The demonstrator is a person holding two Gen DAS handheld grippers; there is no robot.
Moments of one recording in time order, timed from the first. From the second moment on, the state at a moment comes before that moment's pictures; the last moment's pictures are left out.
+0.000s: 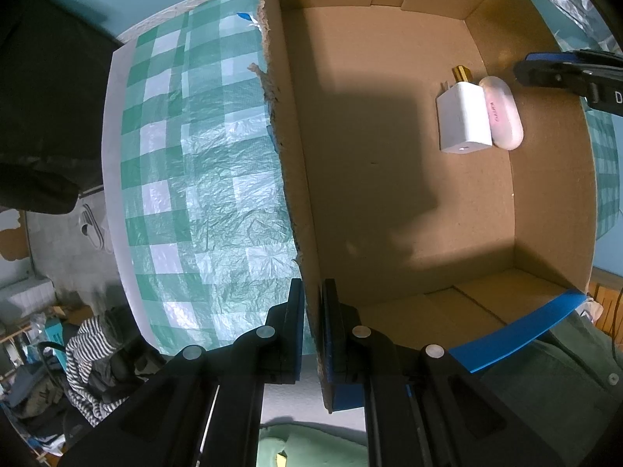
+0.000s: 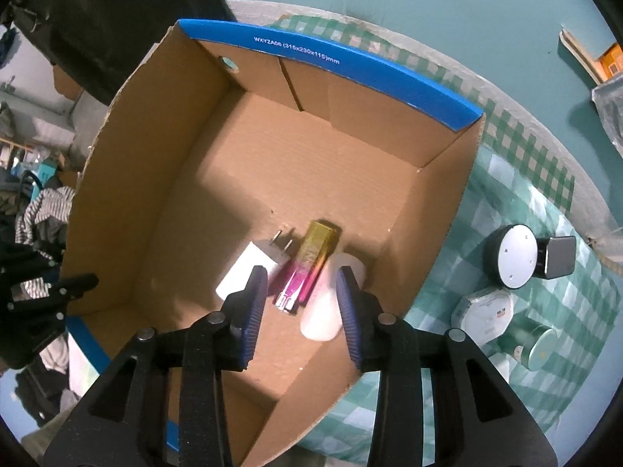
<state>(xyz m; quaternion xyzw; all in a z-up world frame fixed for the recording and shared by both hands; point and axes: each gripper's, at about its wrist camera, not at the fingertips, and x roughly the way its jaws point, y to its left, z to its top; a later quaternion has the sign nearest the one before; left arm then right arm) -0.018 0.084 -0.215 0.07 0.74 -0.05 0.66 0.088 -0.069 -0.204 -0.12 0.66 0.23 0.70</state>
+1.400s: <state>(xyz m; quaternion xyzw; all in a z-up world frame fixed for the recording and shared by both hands) -0.019 0.082 -0.216 0.07 0.75 -0.05 0.66 0.075 -0.152 -0.142 -0.07 0.64 0.17 0.75</state>
